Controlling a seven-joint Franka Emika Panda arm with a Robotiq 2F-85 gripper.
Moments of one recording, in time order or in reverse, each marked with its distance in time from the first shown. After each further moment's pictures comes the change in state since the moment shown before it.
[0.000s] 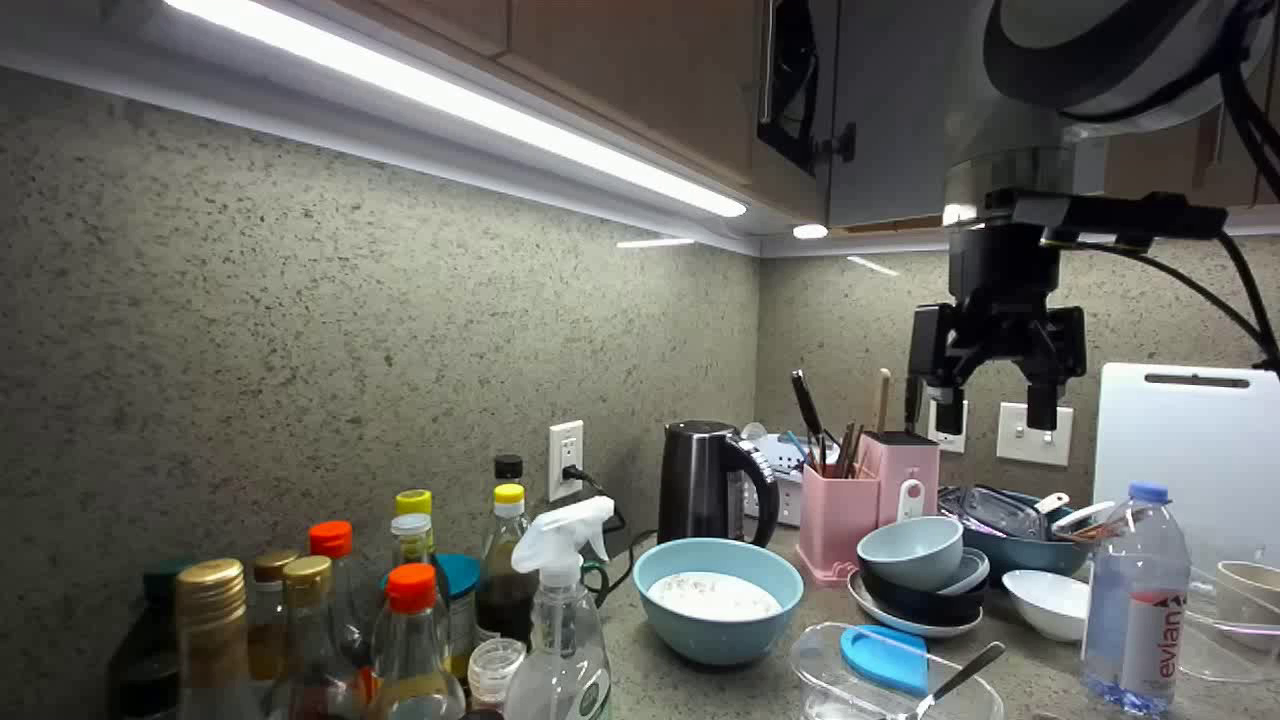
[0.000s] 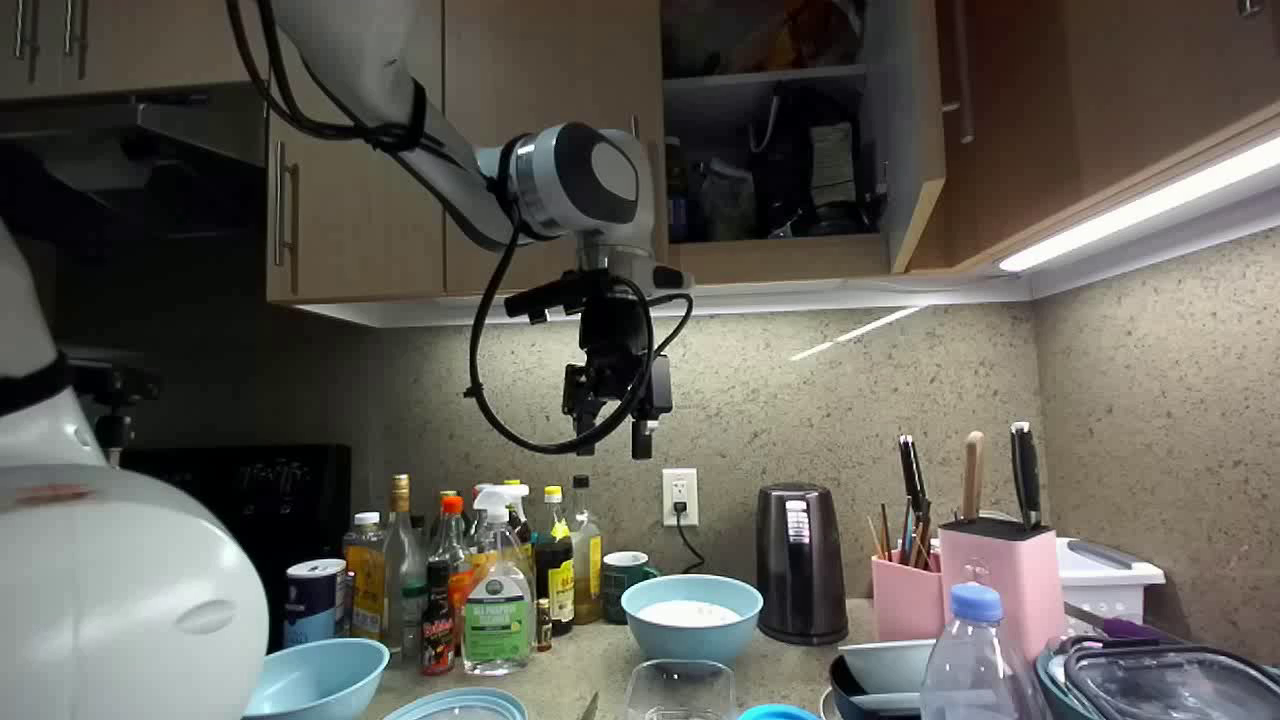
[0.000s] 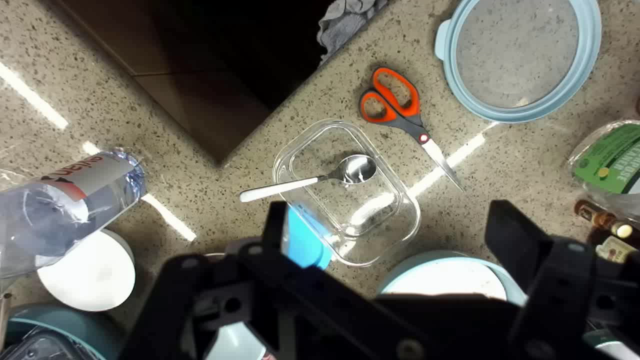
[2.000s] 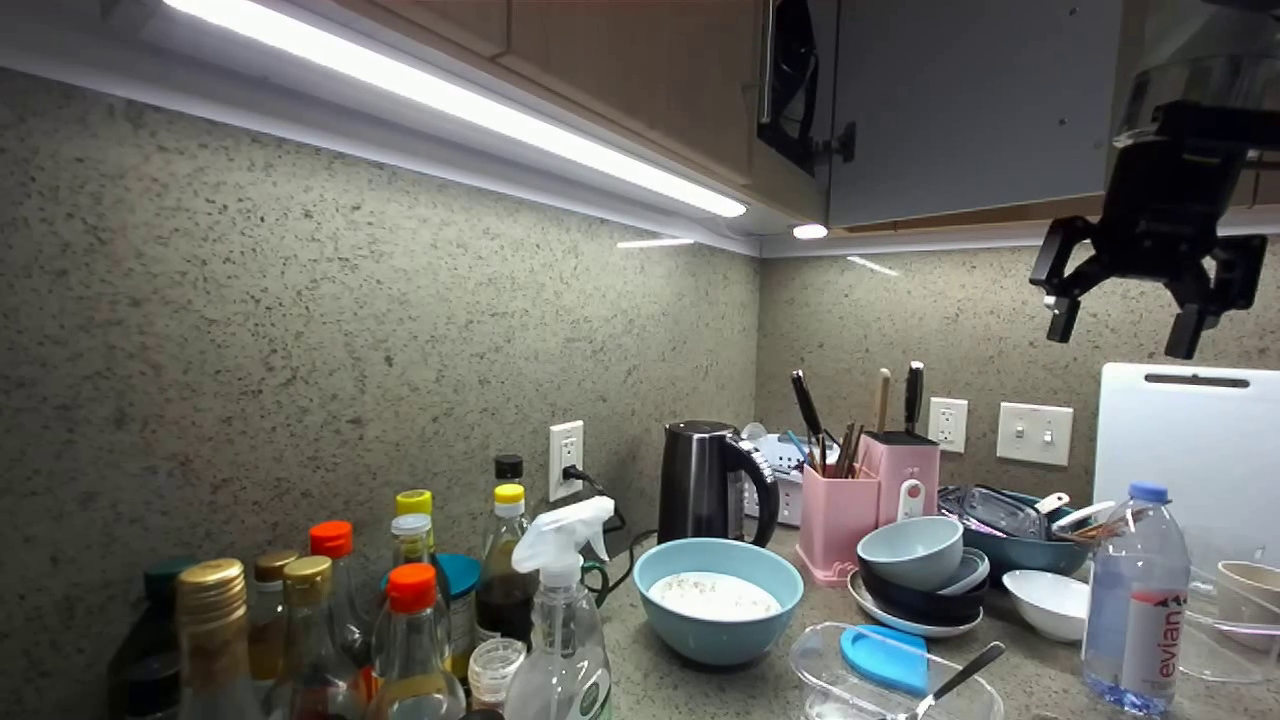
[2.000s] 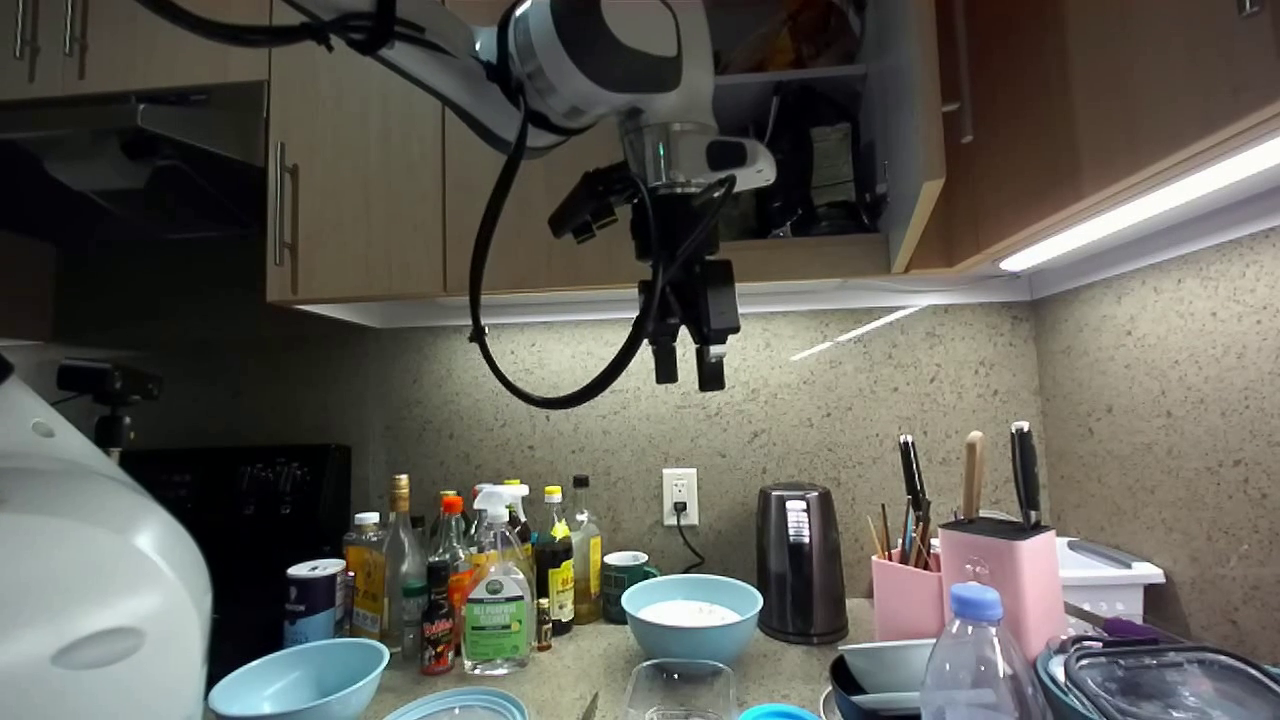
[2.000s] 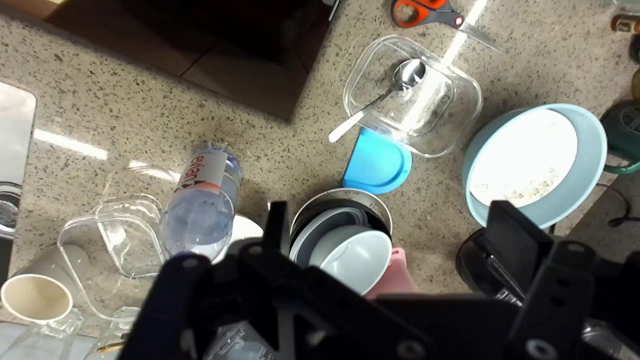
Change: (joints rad) arm -0.171 -0.232 -0.125 -0.057 0.000 0.022 0.126
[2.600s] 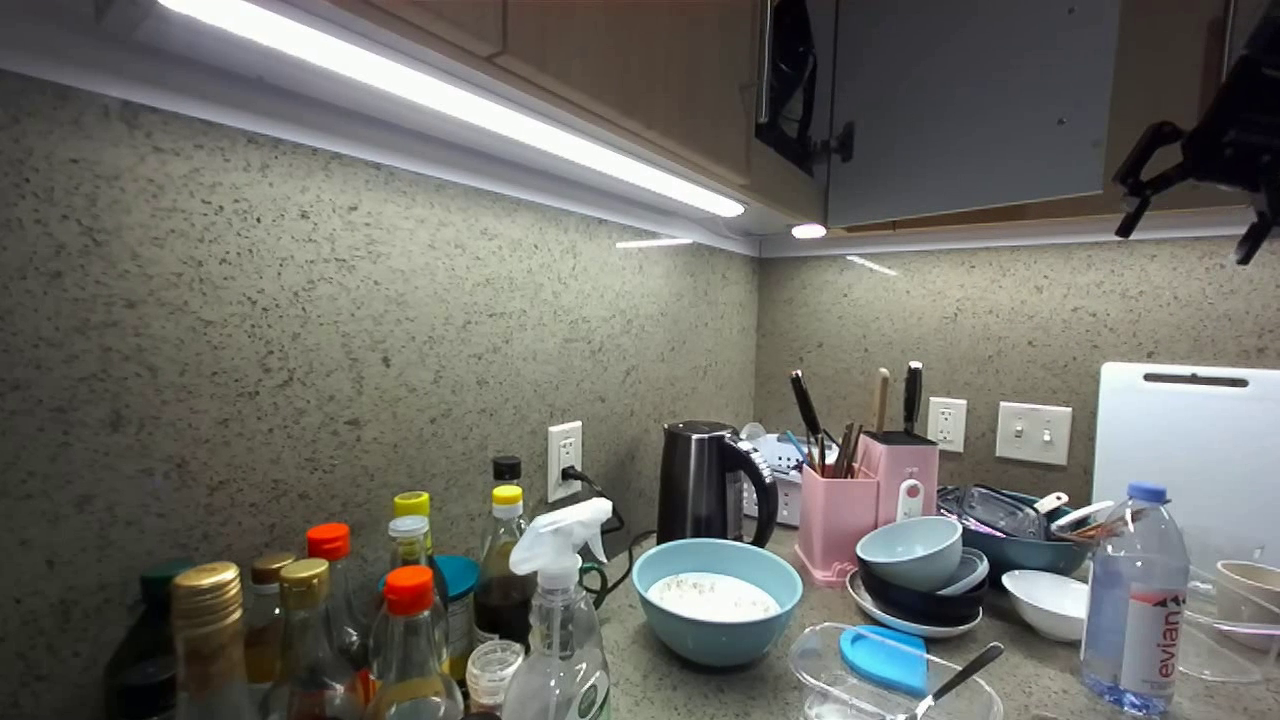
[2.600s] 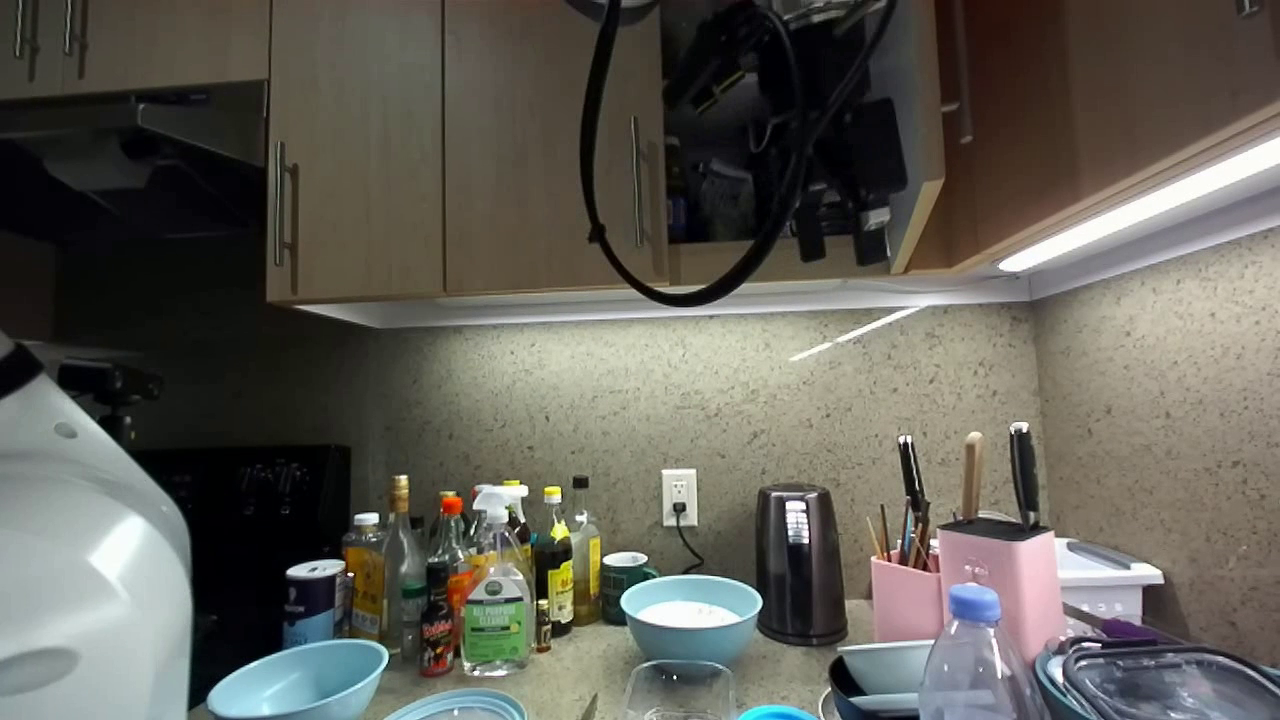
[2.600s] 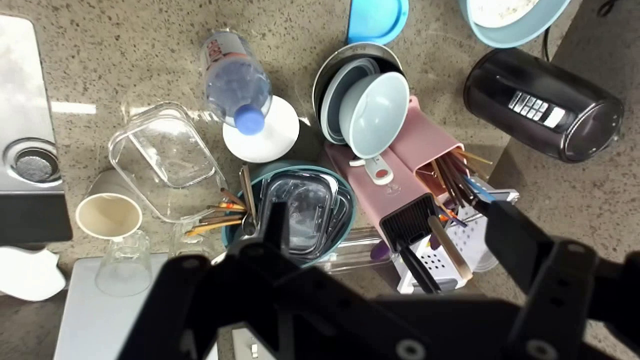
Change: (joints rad) arm -0.100 0.056 -0.175 0.208 0.021 0.061 -0.016
